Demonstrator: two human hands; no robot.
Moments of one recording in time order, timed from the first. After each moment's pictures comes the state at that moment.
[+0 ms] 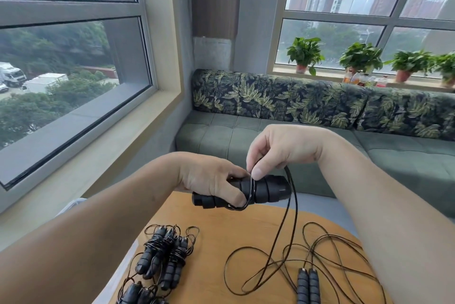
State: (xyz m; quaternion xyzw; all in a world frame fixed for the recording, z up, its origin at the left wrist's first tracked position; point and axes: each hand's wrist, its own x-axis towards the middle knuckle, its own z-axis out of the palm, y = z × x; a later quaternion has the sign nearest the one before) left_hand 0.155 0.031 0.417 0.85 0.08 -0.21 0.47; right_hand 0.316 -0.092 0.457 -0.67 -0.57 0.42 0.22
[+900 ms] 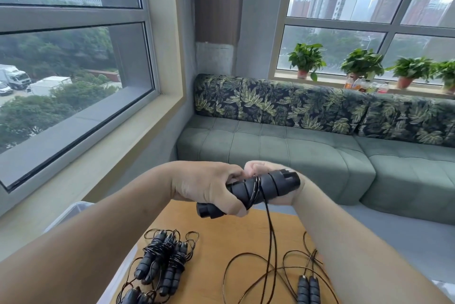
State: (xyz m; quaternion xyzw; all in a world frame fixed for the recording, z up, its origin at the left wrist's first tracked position) left_hand 0.143 0.025 0.422 0.85 0.06 -0.17 0.50; right_hand 0.329 -0.076 0.349 -0.44 -0.40 0.63 0.51
